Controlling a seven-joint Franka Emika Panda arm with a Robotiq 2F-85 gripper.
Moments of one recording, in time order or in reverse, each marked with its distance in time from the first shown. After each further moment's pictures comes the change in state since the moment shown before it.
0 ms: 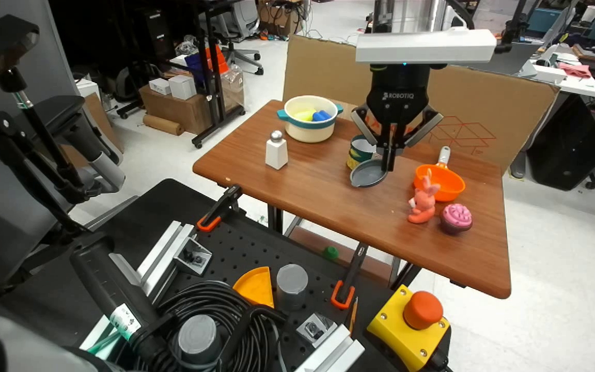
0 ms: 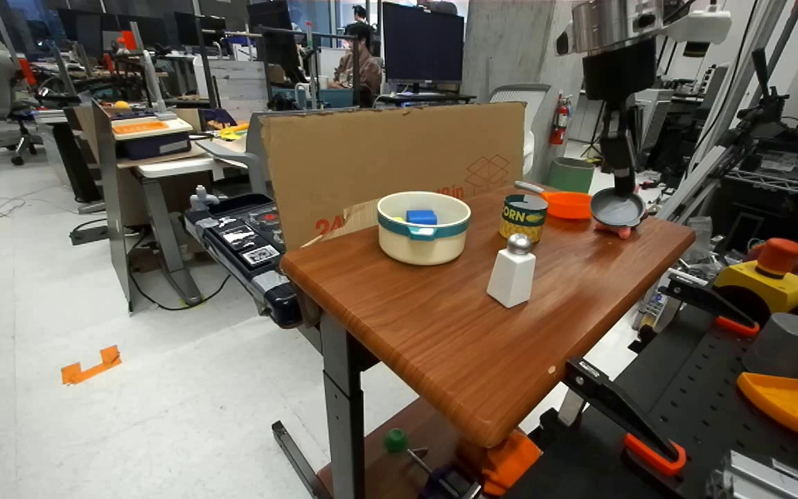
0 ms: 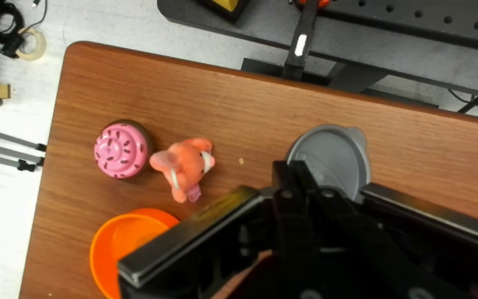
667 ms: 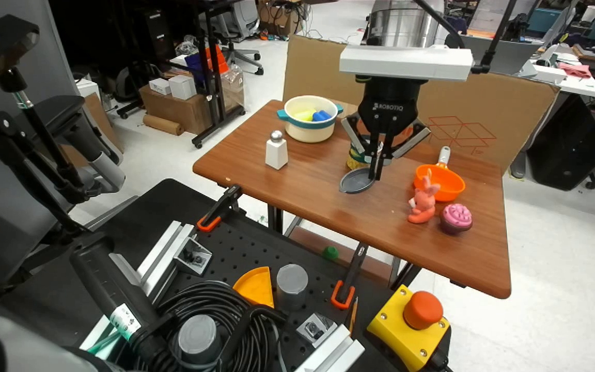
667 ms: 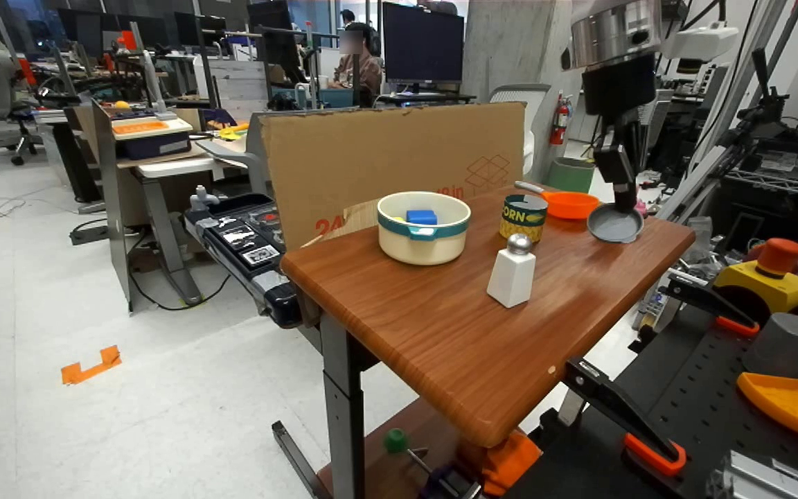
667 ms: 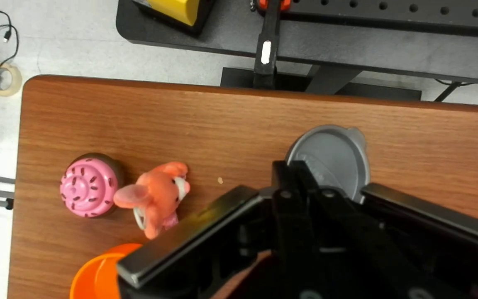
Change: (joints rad) arm 0.001 0.025 0.000 -0.009 0.066 0.001 0.085
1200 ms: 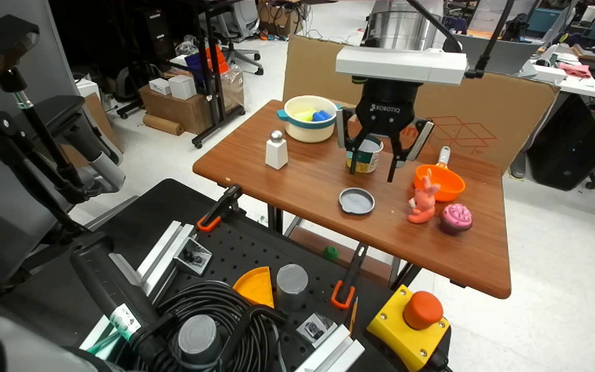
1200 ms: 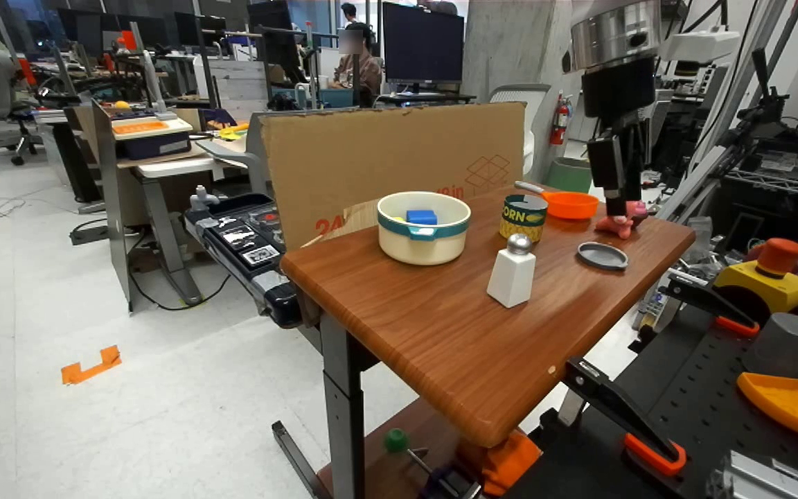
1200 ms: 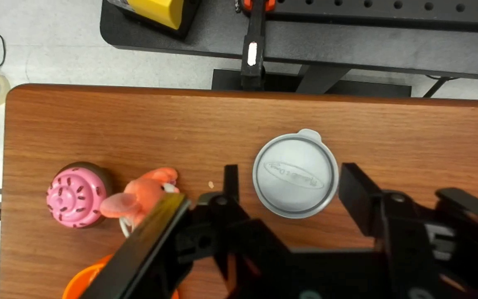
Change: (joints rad) arm 0.000 0.005 0.000 -0.001 0.032 0.000 0.009
